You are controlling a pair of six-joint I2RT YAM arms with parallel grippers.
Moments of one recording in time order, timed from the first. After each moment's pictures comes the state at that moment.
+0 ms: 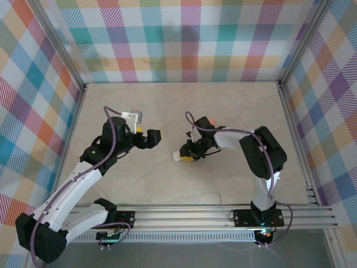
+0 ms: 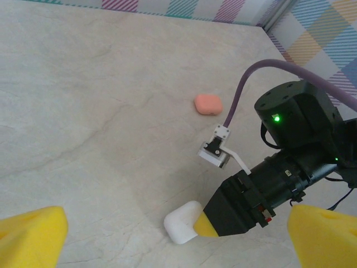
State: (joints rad) left arm -0.44 0.96 0.86 -0.40 0.16 -0.34; right arm 0.60 1.90 1.08 -0.34 -0.72 0.63
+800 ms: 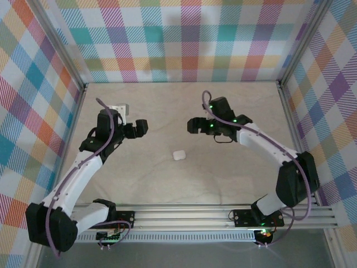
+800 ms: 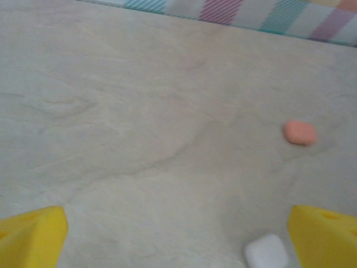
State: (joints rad) left arm -0.24 1.11 0.90 -0.39 0.07 -0.27; right arm 0.52 1.49 1.18 -0.49 -0.19 0.46
